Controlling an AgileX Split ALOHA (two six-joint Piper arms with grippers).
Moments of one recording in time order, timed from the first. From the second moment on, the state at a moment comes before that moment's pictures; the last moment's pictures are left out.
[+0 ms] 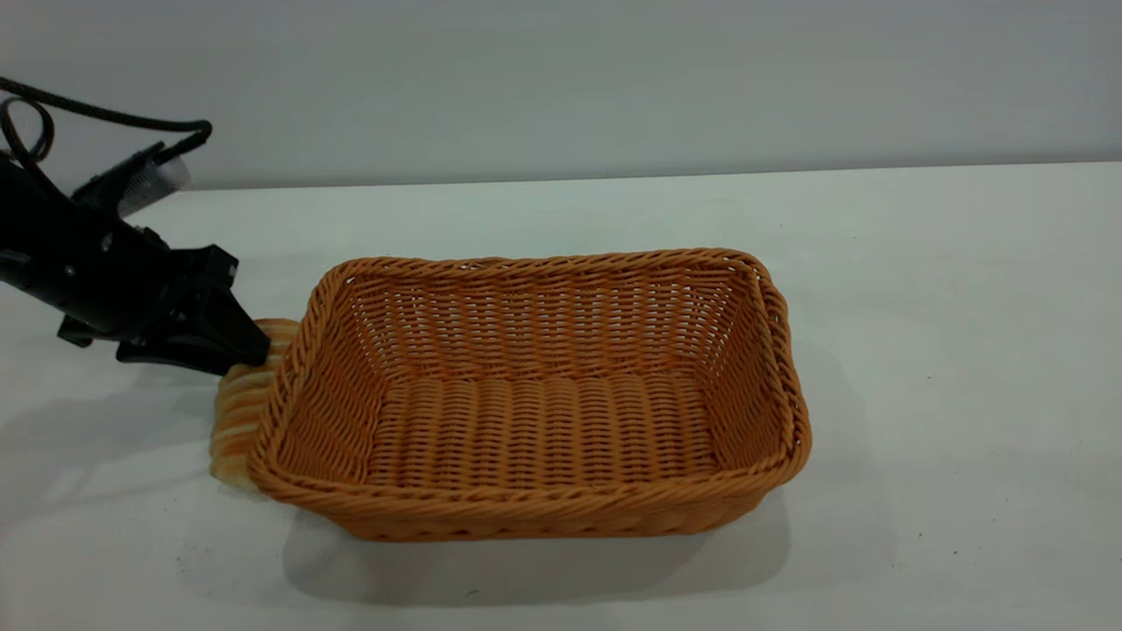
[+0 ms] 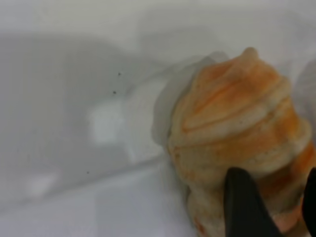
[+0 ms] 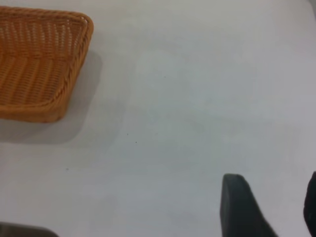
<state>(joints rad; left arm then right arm) 0.12 2.25 -1.17 -1.08 0.46 1.10 0.07 -0.02 -0.48 0.03 1.13 -0.07</state>
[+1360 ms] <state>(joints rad) 0.12 2.04 -1.17 -0.79 0.50 0.90 0.07 -0.02 -0.48 0.03 1.13 -0.06</state>
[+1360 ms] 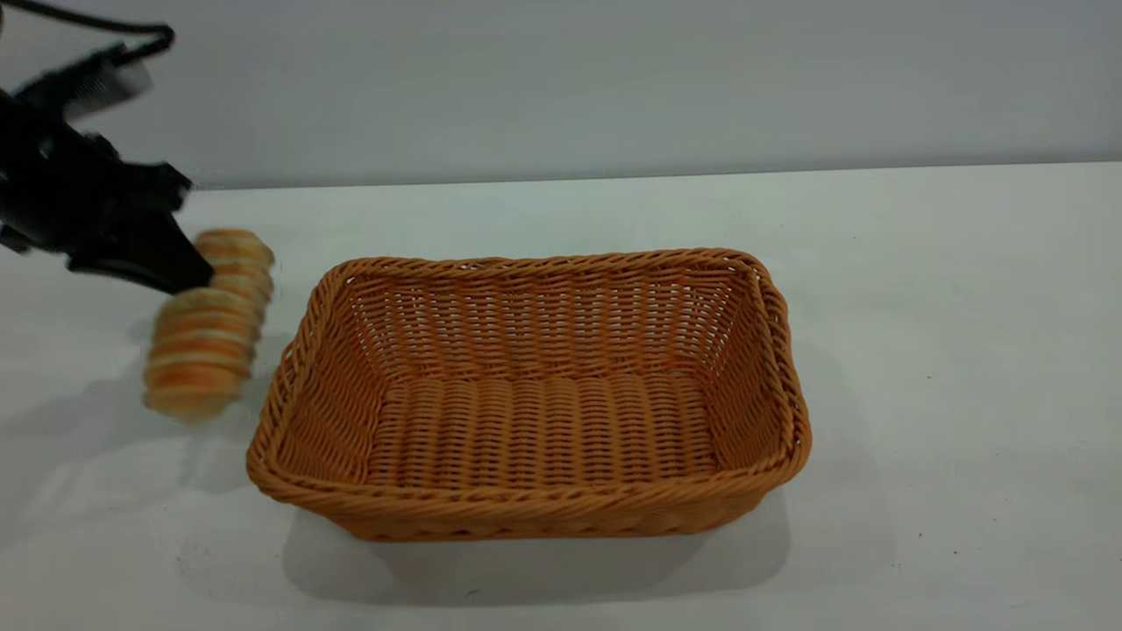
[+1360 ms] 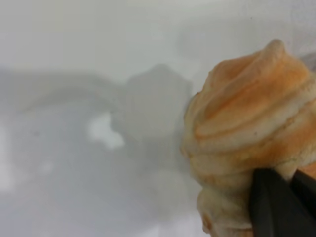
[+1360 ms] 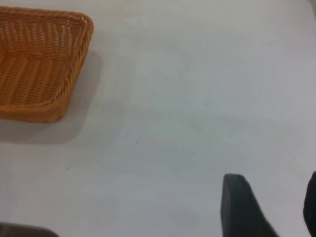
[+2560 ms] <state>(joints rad) -0.52 2.08 -1.69 -0.18 1.11 0.91 0.07 -0.02 -0.48 0.03 1.13 -0.06</state>
